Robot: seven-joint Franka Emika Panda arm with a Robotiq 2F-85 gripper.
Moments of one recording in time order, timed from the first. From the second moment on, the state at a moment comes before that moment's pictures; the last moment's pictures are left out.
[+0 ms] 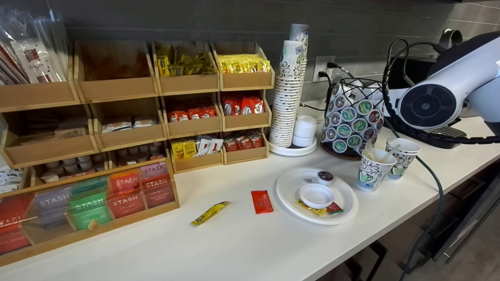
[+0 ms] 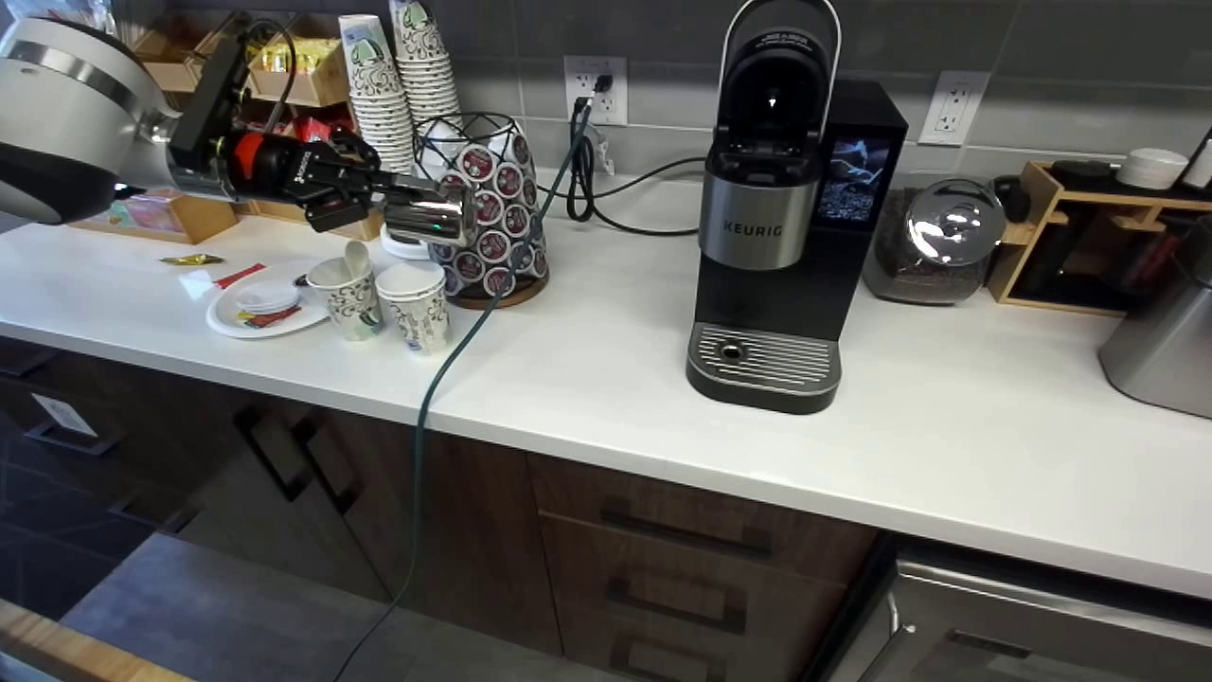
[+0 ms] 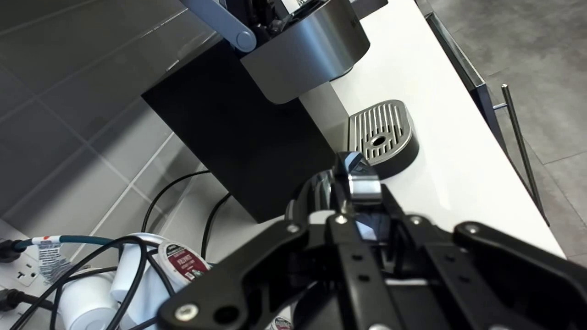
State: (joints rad) arm 0.05 0.09 0.09 -2.42 -1.65 1.84 -0.05
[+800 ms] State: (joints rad) arm 0.09 0.14 0.12 -2.46 -1.64 1.62 0.03
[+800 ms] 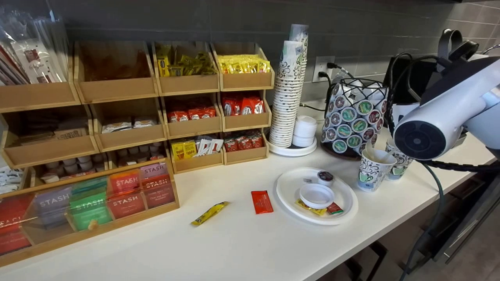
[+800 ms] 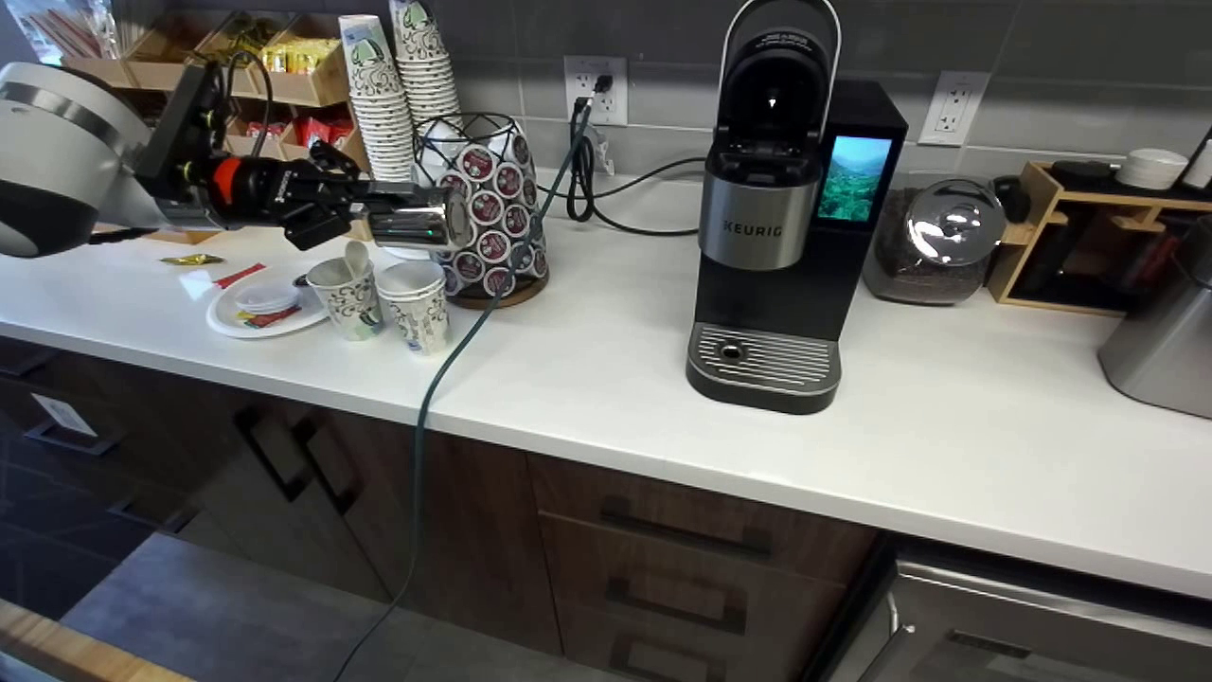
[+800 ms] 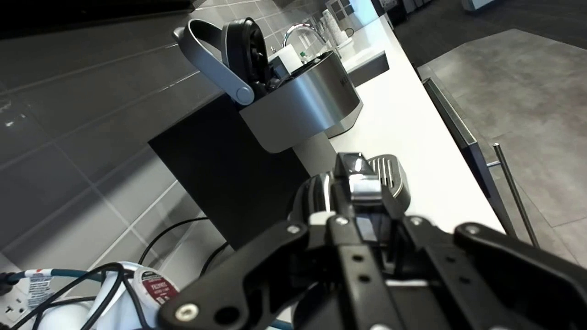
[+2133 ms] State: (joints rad) arm 0.16 0.47 0.14 -2.22 -1.64 1.28 0.11
